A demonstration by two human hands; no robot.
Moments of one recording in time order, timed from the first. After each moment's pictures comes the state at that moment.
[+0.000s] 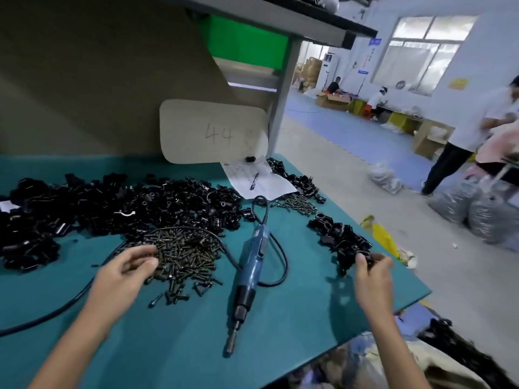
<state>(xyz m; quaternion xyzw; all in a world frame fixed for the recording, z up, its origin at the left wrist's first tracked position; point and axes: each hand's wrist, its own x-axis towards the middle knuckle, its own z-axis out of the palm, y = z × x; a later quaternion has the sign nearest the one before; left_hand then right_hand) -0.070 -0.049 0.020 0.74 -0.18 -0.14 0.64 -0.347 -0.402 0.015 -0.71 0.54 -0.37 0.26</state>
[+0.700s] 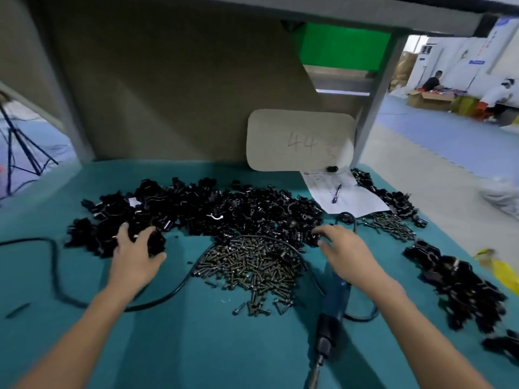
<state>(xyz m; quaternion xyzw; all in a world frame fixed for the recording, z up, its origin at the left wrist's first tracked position) 0.057 0.038 0.004 0.96 -0.07 -0.01 0.26 -0.145 -0.333 0.063 -0.97 0.15 -0.10 0.17</state>
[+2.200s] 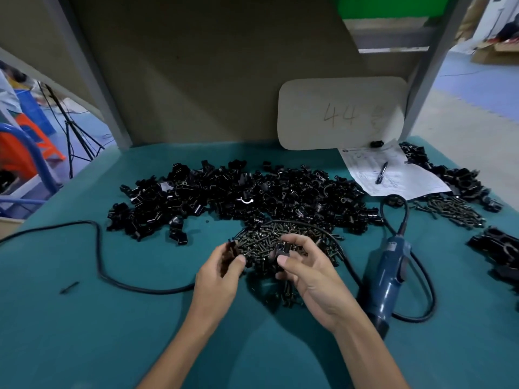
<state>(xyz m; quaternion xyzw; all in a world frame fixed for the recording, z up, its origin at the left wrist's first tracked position) -0.052 -0.023 -0.013 0.77 -0.13 -0.03 0.62 -0.129 -0.202 0.016 -0.54 0.10 -0.04 0.84</state>
